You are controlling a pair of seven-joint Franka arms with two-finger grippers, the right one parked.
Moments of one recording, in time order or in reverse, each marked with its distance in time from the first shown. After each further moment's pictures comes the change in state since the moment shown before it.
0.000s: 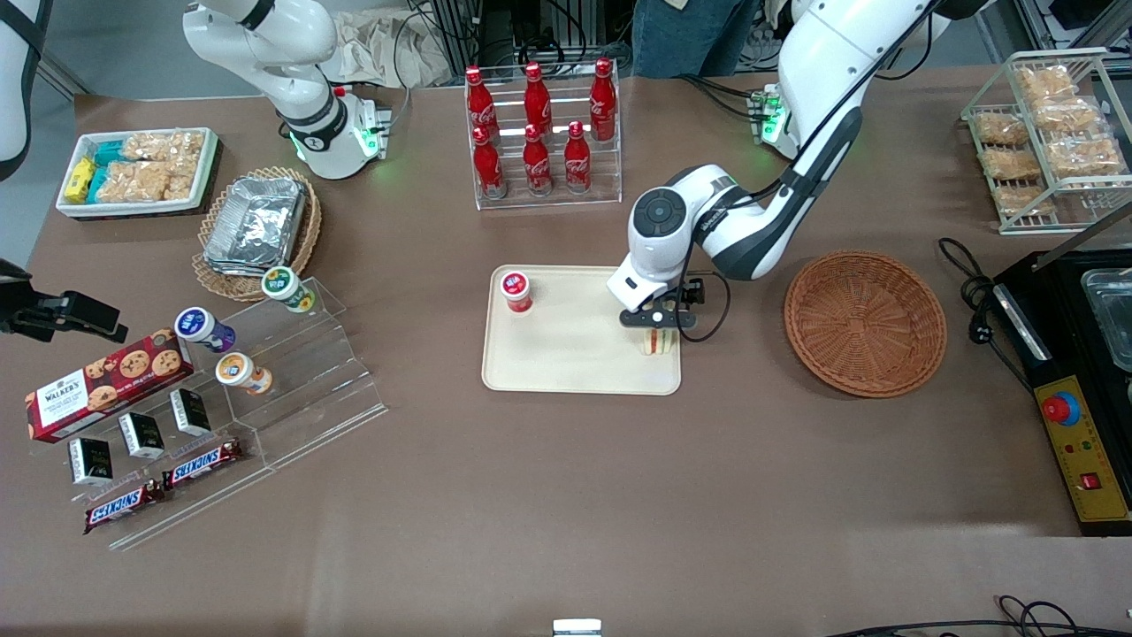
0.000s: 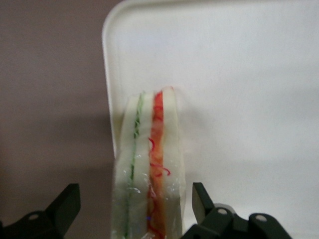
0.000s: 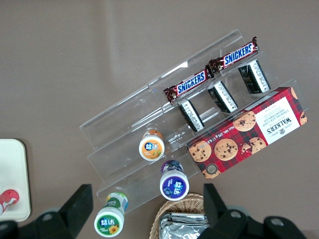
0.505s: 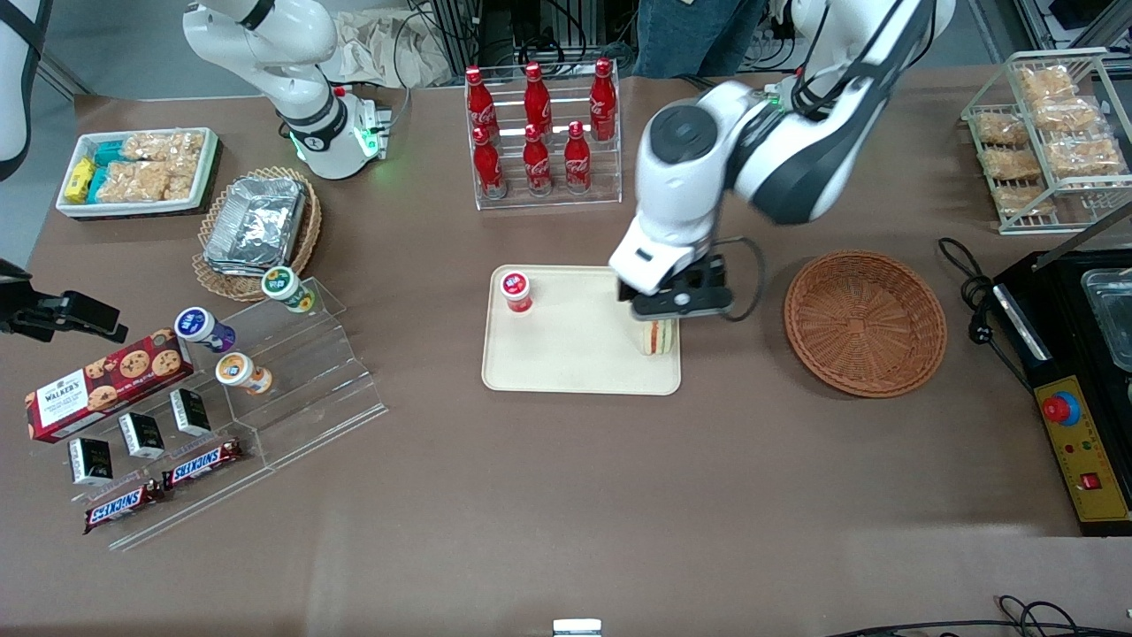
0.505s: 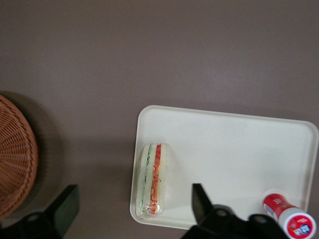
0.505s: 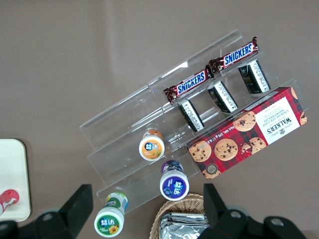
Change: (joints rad) arm 0.063 -0.207 -0.023 0.283 -0.147 -0.283 0.072
